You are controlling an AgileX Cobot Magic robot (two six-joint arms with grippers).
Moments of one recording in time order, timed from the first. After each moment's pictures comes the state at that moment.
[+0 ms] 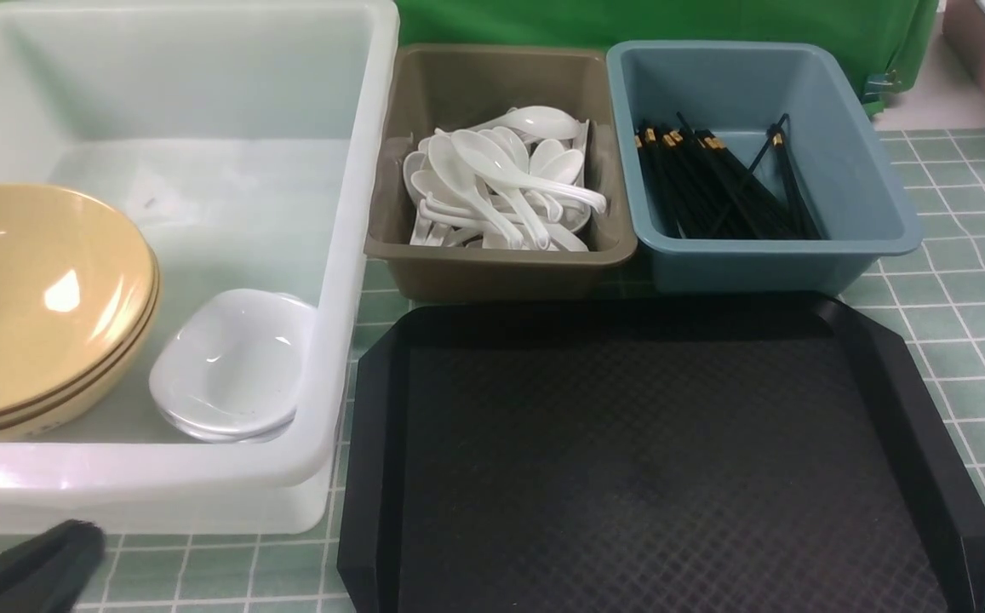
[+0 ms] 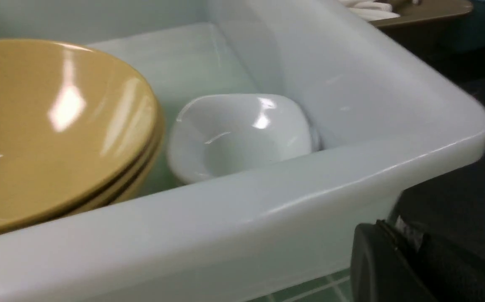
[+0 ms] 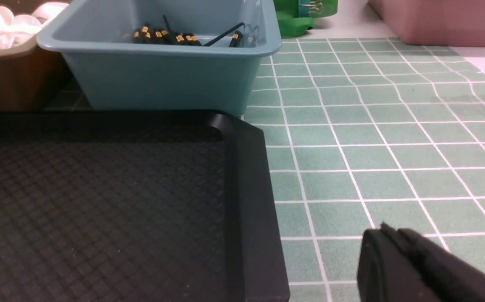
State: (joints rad) right arm -0.06 -0.01 0.03 -0.02 0.31 0.03; left arm 0.07 0.05 -0.17 -0.47 0.56 0.64
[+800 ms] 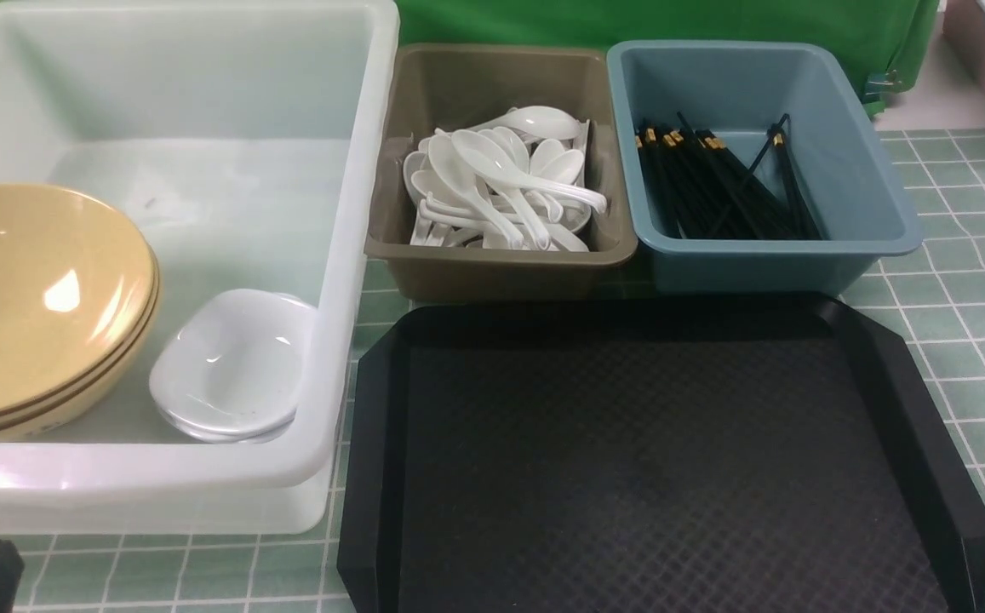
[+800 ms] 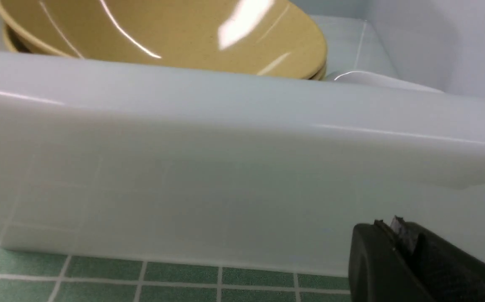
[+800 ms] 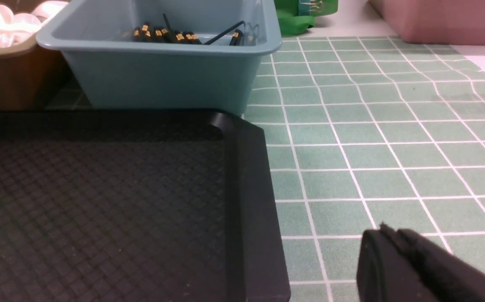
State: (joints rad) right arm -0.06 -0.01 0.03 -0.02 0.31 0.03; left arm 0.02 -0.01 0.02 0.02 0.36 -0.08
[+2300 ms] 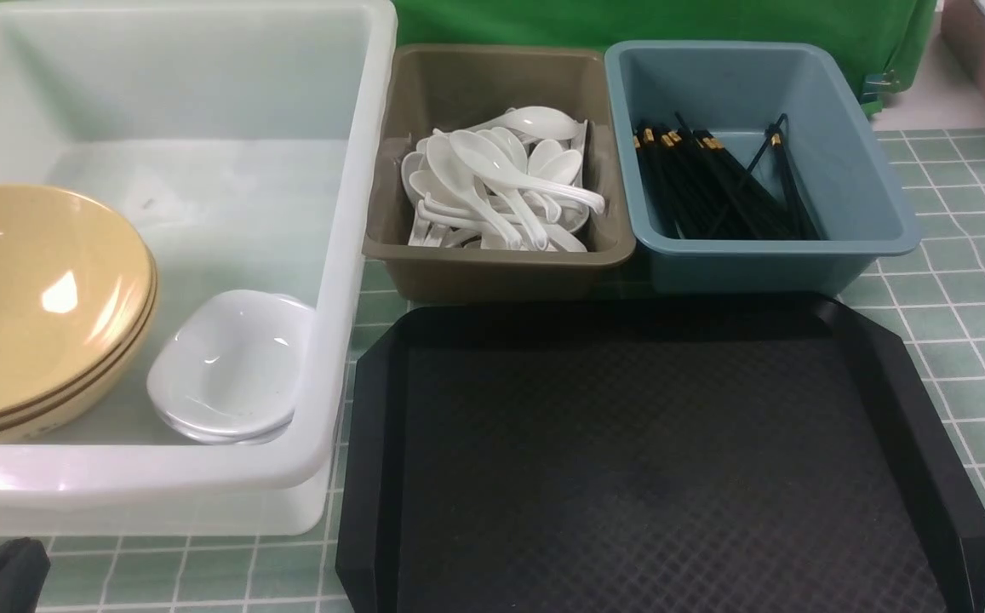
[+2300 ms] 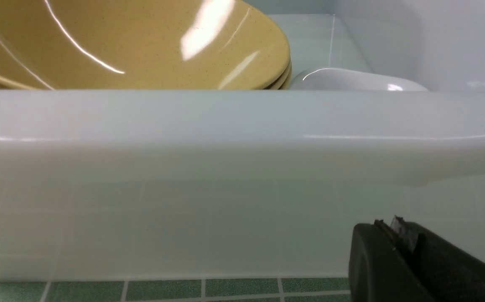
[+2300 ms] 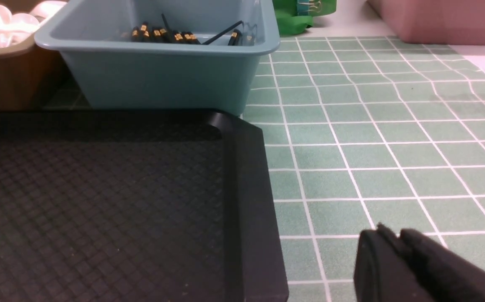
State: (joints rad) right arm -0.06 -0.01 0.03 -0.02 0.31 0.03; left arm 0.01 -0.01 0.02 -0.09 0.35 0.09
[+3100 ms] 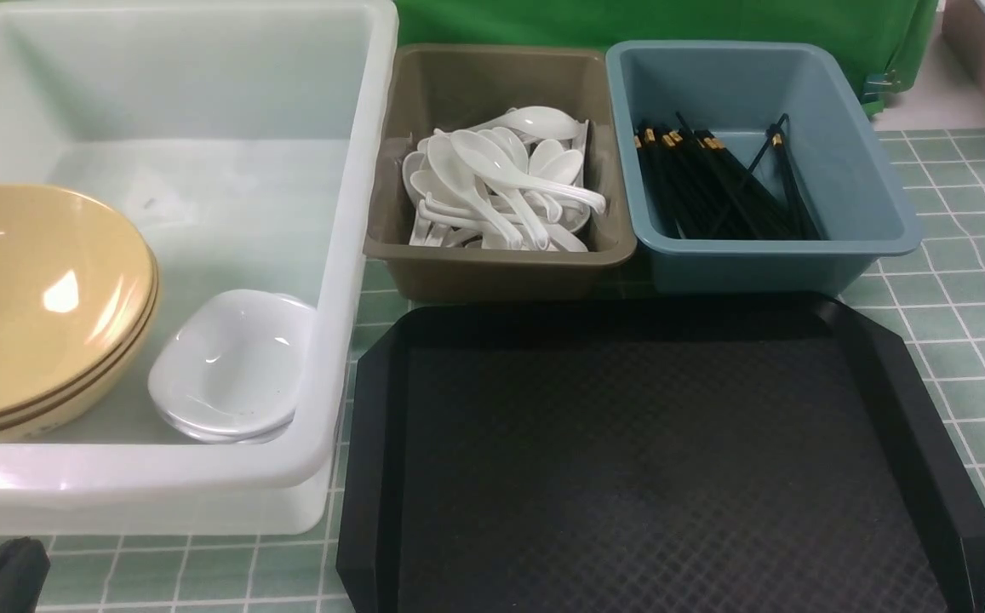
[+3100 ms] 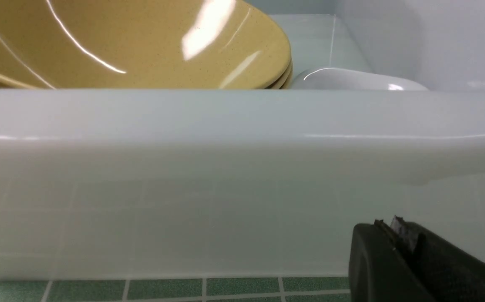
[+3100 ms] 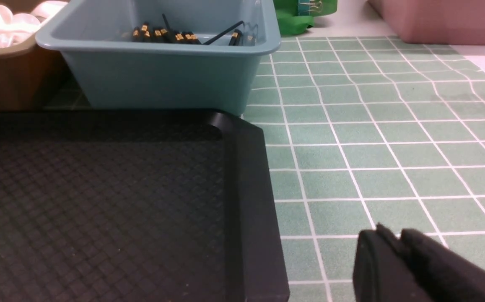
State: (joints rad) right arm -0.06 -0.01 0.03 -0.02 0.31 0.03; left arm 0.01 -0.01 0.02 -0.09 0.35 0.09
